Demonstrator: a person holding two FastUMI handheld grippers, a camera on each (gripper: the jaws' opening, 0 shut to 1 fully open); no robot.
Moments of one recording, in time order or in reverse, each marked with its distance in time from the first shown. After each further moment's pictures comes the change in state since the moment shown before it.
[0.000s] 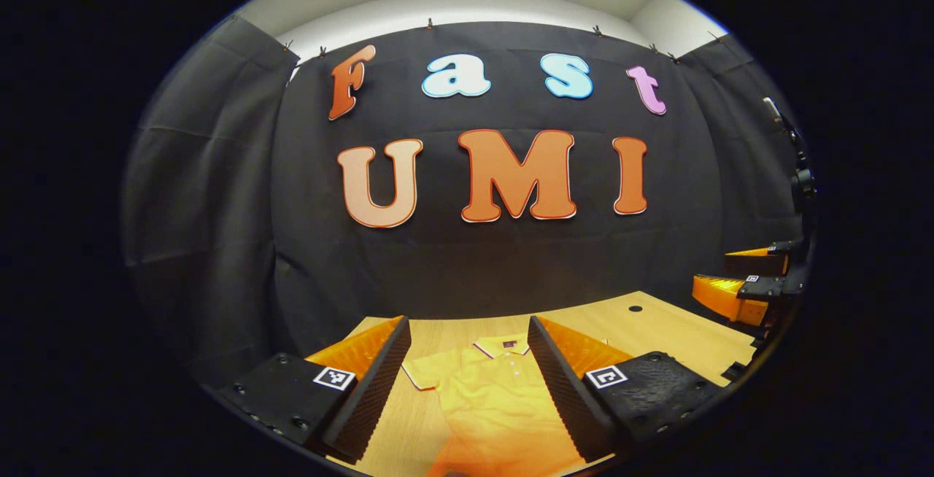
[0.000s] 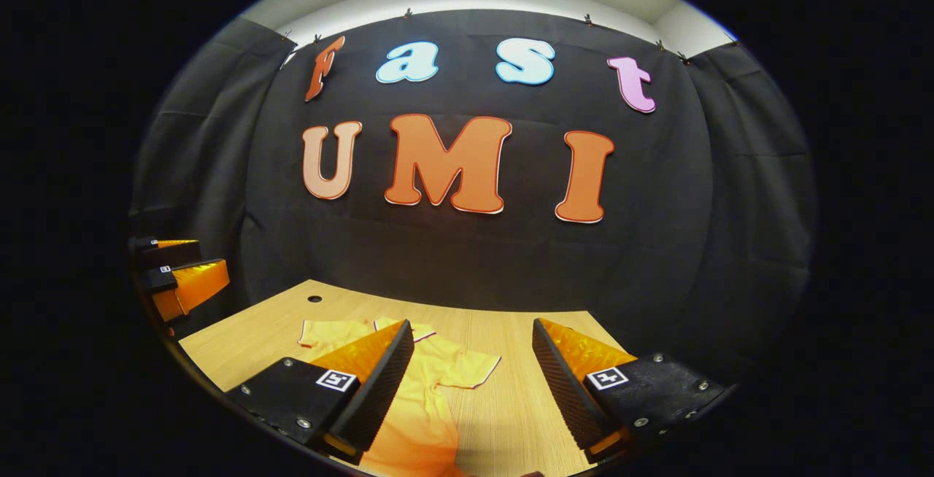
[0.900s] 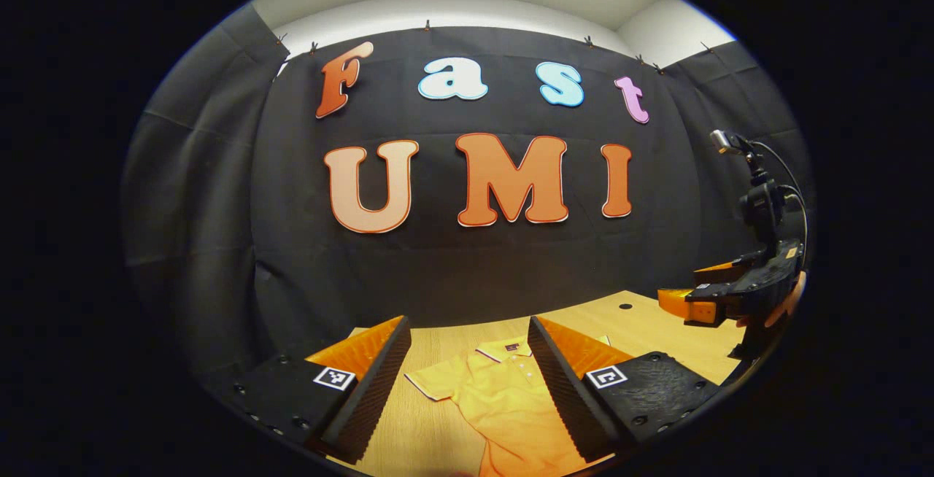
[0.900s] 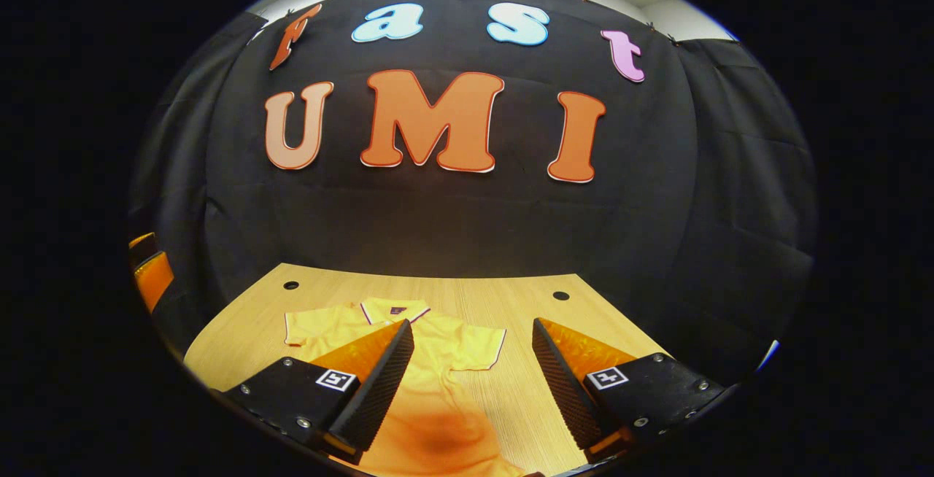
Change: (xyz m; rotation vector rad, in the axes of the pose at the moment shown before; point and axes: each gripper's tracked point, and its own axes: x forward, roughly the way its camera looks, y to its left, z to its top) left arm 0.017 0.066 -0.016 -0.003 -0.037 -0.135; right arm 0.048 0.039 -0.041 0.036 0.183 -0.162
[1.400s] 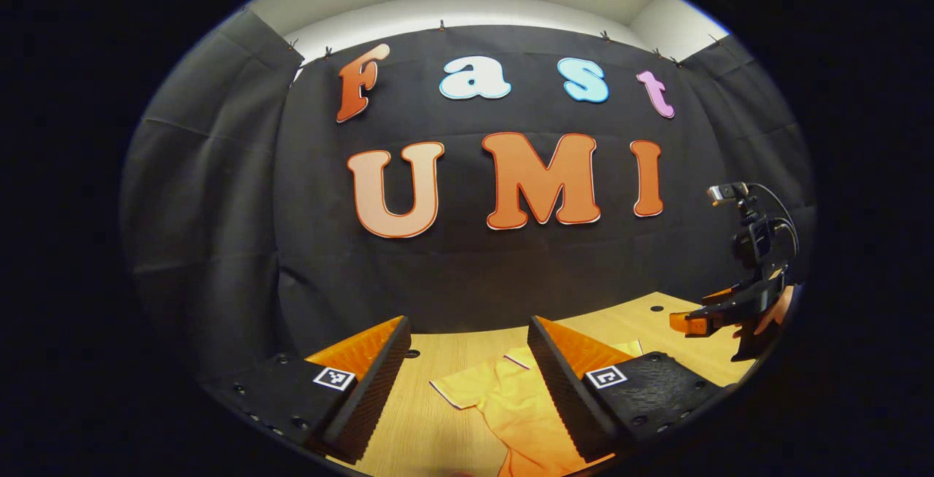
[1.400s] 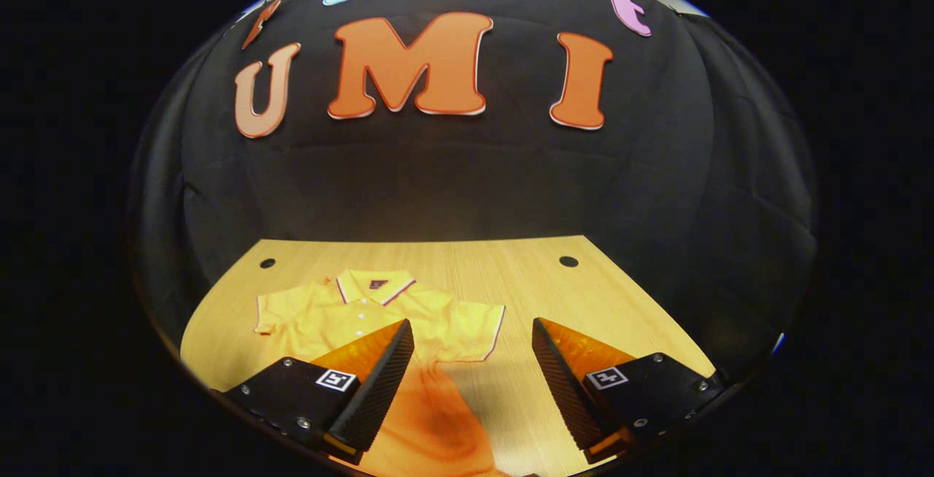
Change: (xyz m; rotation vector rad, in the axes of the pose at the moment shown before) left arm 0.027 0.021 0.000 0.022 0.013 0.150; right arm 0.102 -0.022 -0.058 0.029 0.234 0.019
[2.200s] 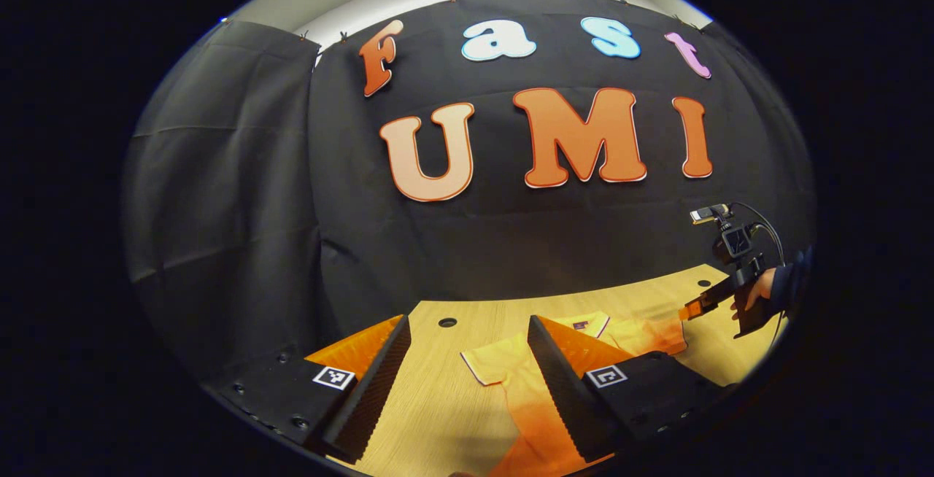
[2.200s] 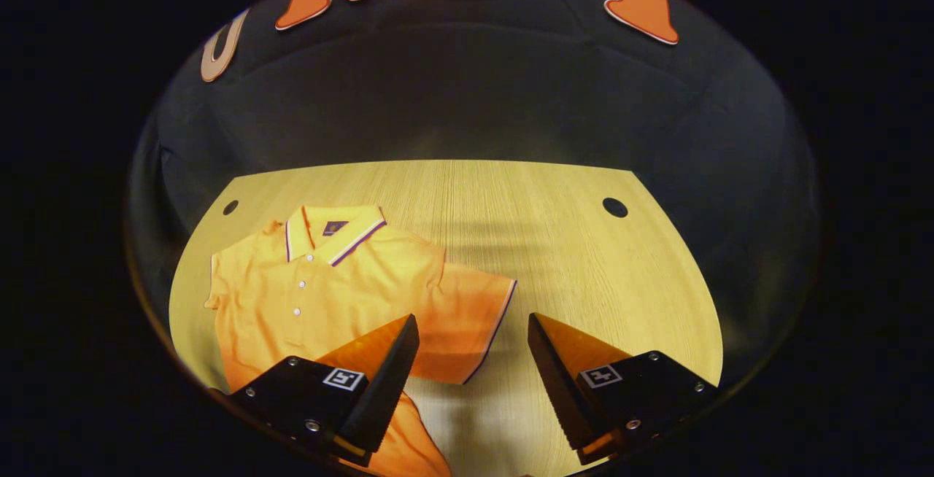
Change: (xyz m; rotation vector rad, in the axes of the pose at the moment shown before) left arm 0.008 0.000 -0.038 0.041 0.164 0.223; right arm 0.154 -0.005 -0.046 -0.100 0.347 0.095
